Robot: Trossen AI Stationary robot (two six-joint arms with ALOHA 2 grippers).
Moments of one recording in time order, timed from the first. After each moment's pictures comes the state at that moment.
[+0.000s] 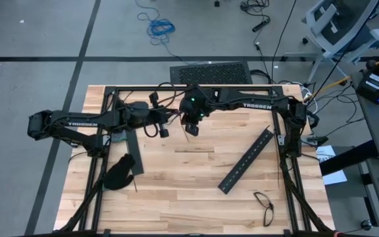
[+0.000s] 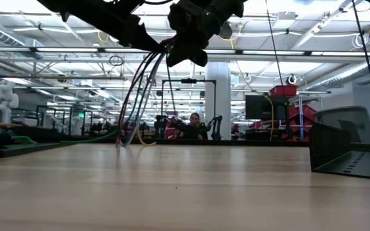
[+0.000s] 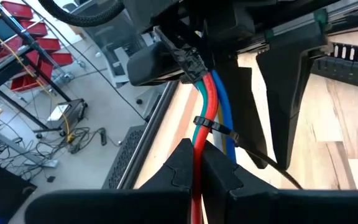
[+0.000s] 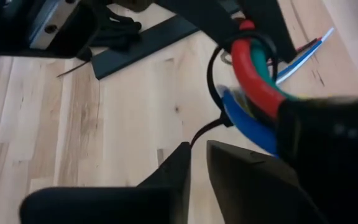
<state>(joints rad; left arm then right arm) 0.17 1.16 0.76 0.11 -0.24 0.37 -0.23 1.89 1.71 -0.68 -0.24 0.05</state>
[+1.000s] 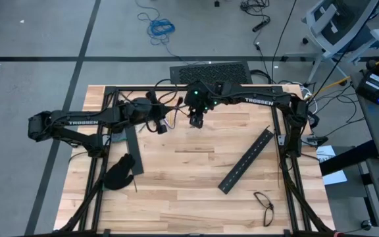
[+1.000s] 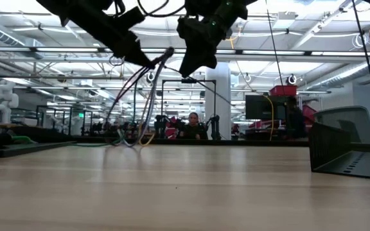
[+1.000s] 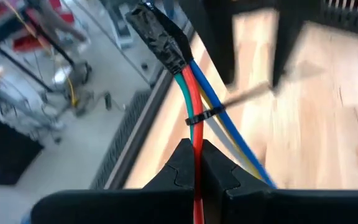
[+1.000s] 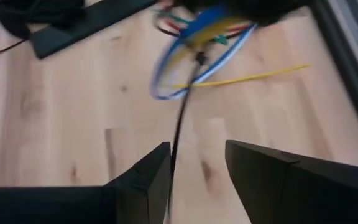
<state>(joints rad) 0.26 1.16 0.76 -0.05 -0.24 0.33 -0.31 1.87 1.71 -0.77 -0.13 -0.03</state>
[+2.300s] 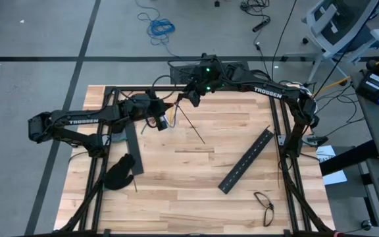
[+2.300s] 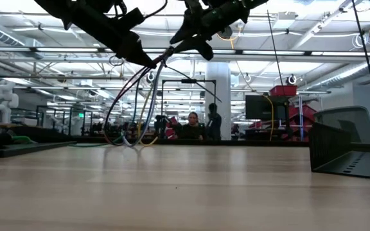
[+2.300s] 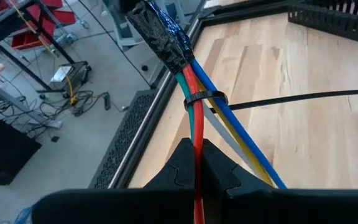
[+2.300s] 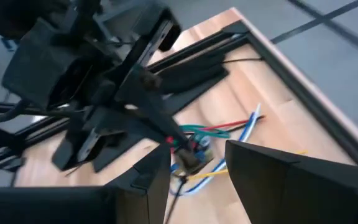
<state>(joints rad) 0.33 1.17 0.76 0.00 -0.17 0.33 -0.45 1.80 1.71 -0.47 -0.36 0.21</state>
